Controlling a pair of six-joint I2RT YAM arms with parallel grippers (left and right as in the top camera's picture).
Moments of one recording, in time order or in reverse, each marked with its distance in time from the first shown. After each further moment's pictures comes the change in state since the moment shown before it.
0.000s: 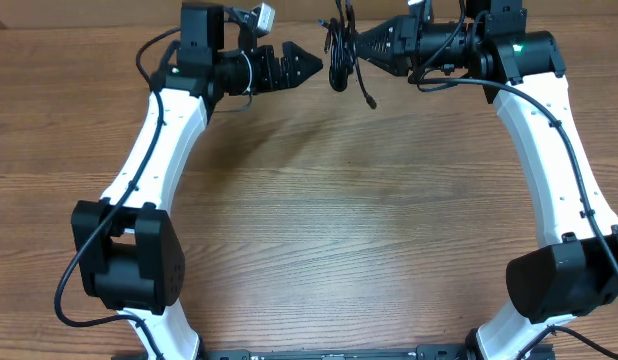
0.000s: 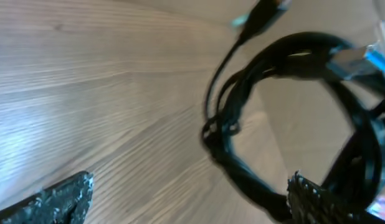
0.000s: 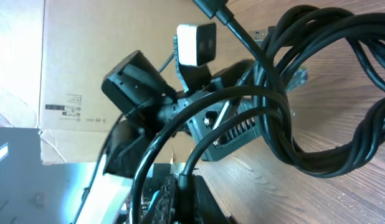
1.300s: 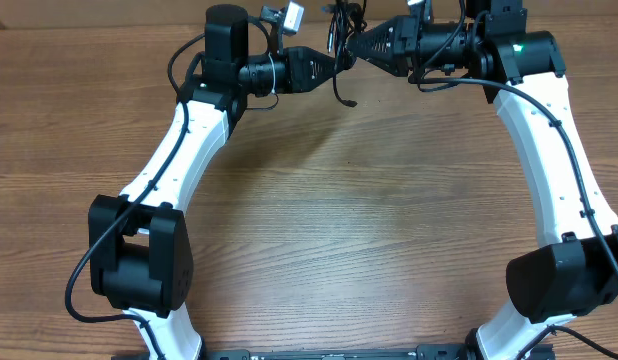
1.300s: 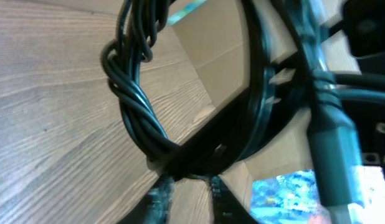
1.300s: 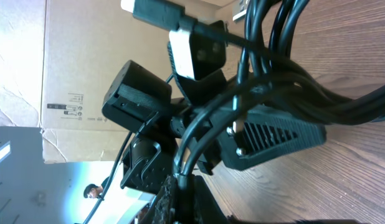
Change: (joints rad) left arm -0.079 0.000 -0.100 0.375 0.159 -0.199; right arm 0.000 0.000 0.000 0.000 -0.005 0.001
